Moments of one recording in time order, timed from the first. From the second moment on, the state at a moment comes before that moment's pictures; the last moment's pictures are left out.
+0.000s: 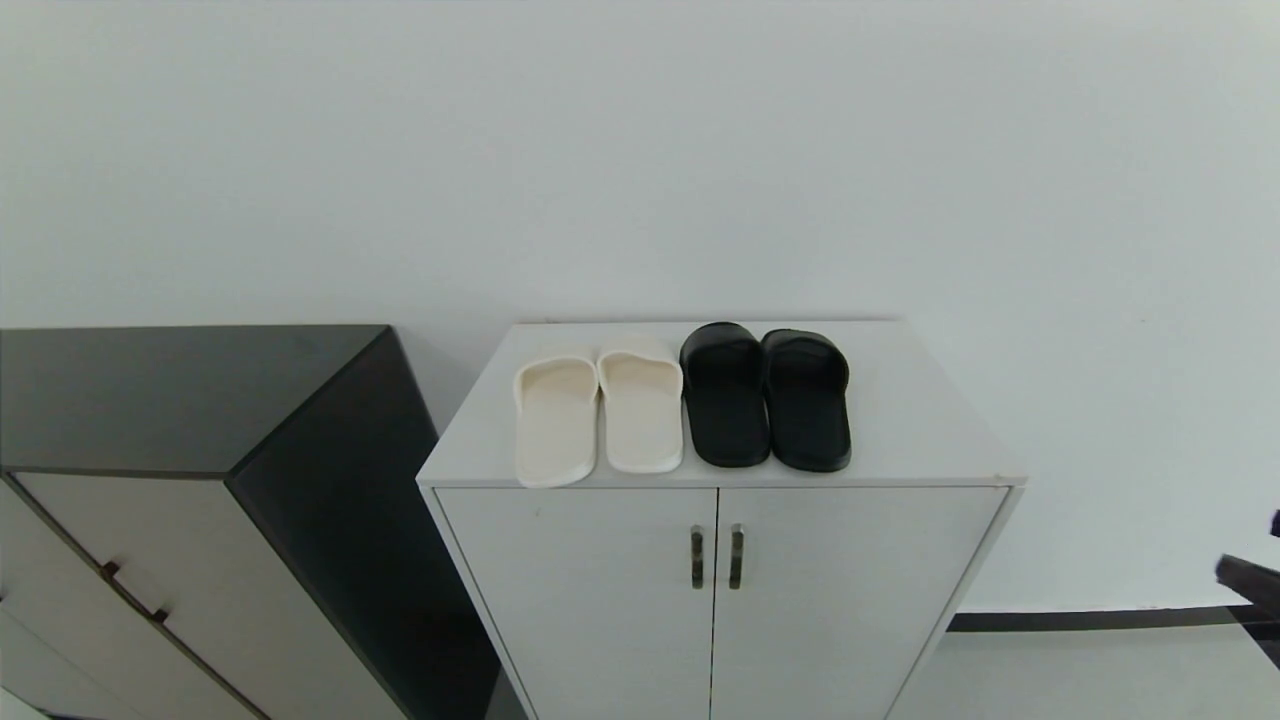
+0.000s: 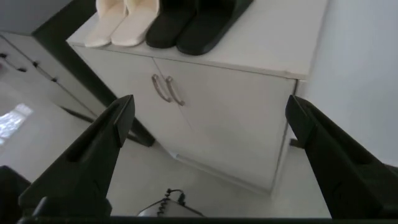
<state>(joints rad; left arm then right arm) 0.00 0.00 0.00 0.00 0.00 0.02 0.23 0.84 -0.46 -0.15 0.25 0.12</state>
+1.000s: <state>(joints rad) 0.00 0.00 0.00 0.00 0.00 0.02 0.81 1.66 -1.03 -0.33 -0.49 0.26</state>
